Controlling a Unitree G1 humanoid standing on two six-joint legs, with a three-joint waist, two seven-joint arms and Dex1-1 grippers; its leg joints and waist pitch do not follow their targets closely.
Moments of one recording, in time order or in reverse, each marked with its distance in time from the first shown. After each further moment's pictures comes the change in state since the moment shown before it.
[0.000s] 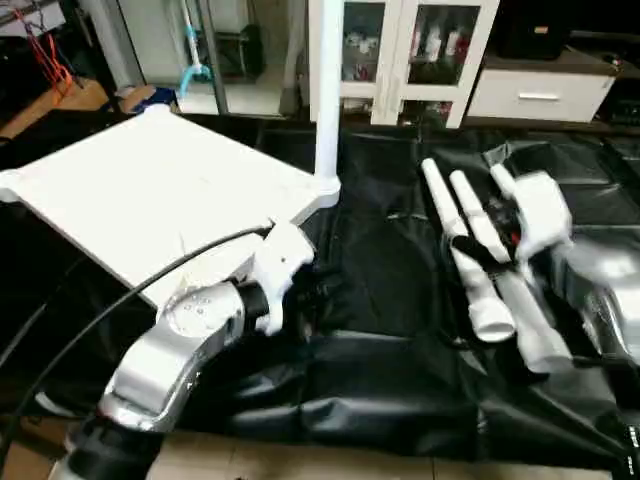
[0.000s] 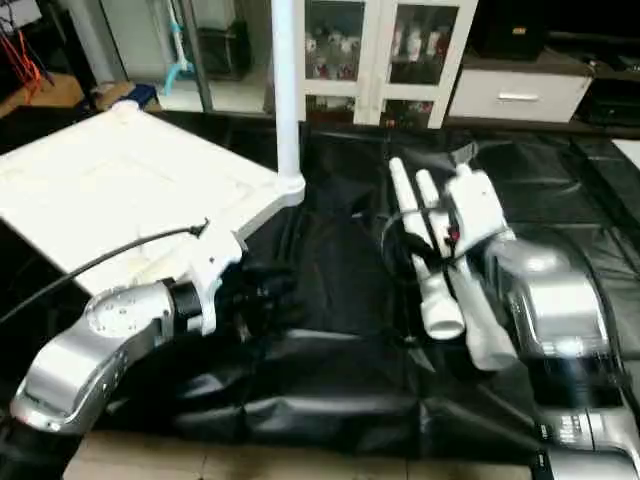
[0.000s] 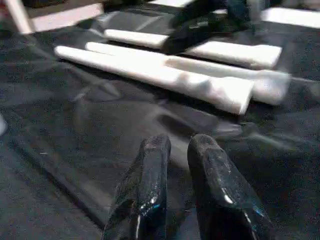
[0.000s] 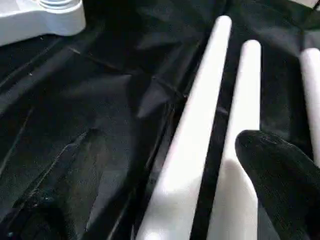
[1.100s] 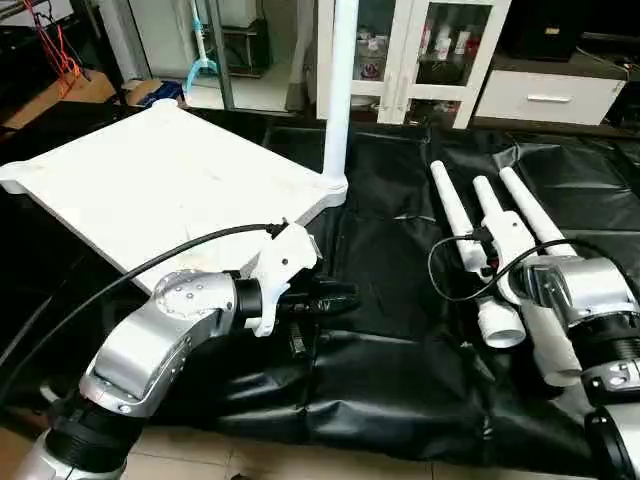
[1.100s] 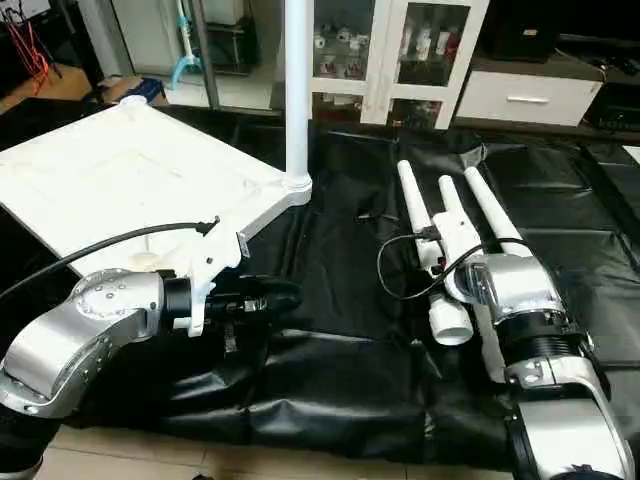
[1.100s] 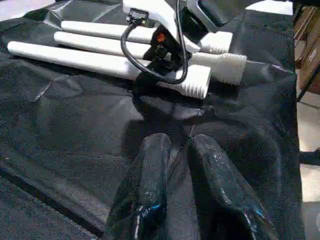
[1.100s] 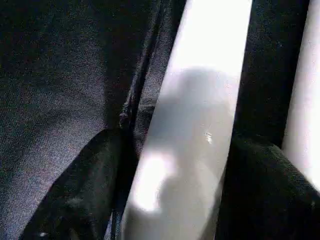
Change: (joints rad) left arm -0.072 0.088 -0.017 -0.020 -0.050 0.063 -0.136; right arm -0.140 0.053 0.064 0.455 -0.072 0.051 -0.015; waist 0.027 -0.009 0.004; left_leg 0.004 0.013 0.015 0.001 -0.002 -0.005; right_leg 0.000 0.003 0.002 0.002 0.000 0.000
